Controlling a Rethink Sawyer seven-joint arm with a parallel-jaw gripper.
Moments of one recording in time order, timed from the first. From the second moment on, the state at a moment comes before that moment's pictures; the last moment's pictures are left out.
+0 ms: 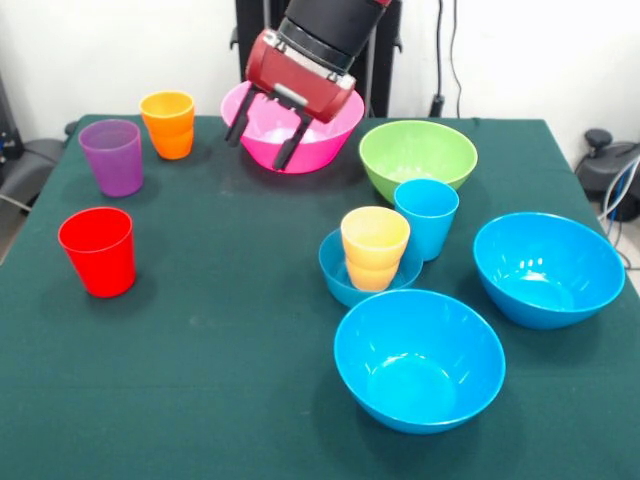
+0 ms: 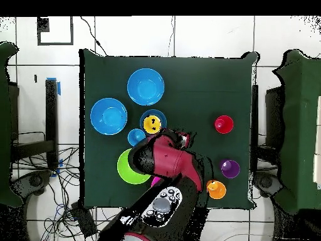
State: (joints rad) arm 0.15 -0.49 -0.54 1.74 0.11 0.11 1.77
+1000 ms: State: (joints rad) arm 0.13 -0.60 -0.38 1.83 0.24 0.29 1.83
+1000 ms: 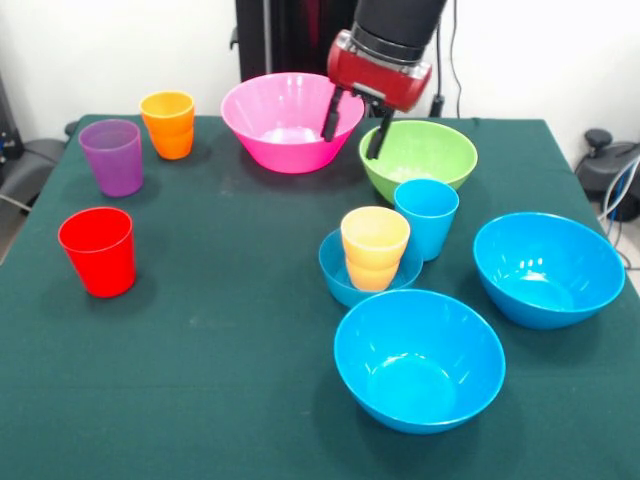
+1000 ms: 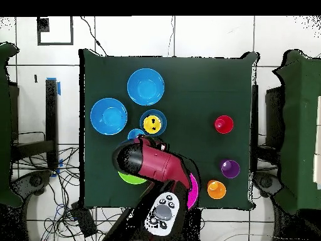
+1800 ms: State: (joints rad) arm 0.21 -0.60 -0.35 1.83 0.33 0.33 1.91
